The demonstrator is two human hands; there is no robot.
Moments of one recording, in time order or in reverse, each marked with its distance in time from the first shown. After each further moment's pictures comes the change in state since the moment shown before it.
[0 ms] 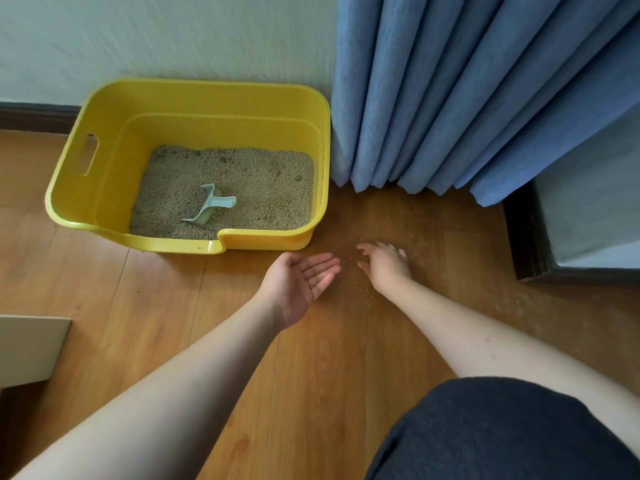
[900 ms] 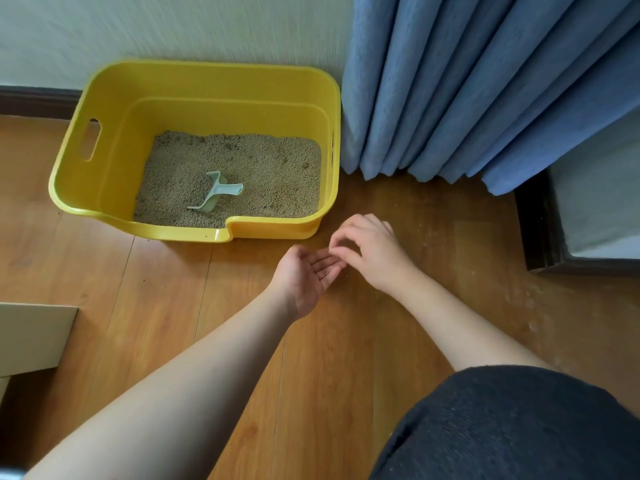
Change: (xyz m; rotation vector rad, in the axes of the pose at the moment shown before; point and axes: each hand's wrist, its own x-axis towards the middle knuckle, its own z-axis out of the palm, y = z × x) left_hand 0.006 -0.007 -0.004 -0.029 0.071 0.014; right_hand -0.049 -0.057 -0.060 0.246 0.164 -0.511
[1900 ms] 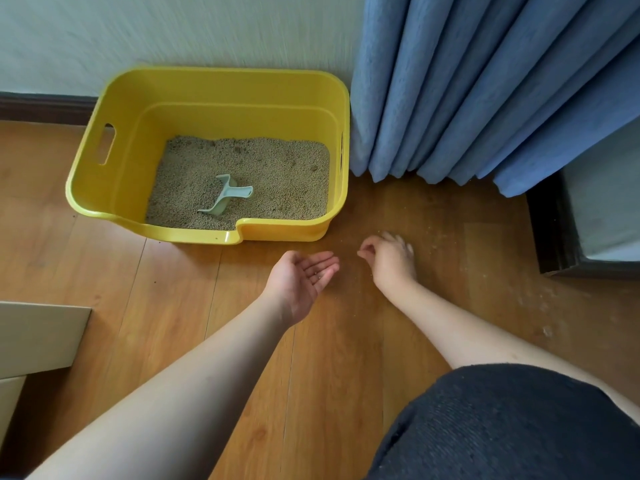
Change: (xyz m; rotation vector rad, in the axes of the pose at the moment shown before) left_hand -0.003 0.009 -0.020 0.025 0.045 0.029; right_hand 0.002 0.039 0.050 -0.146 -0.003 0.518
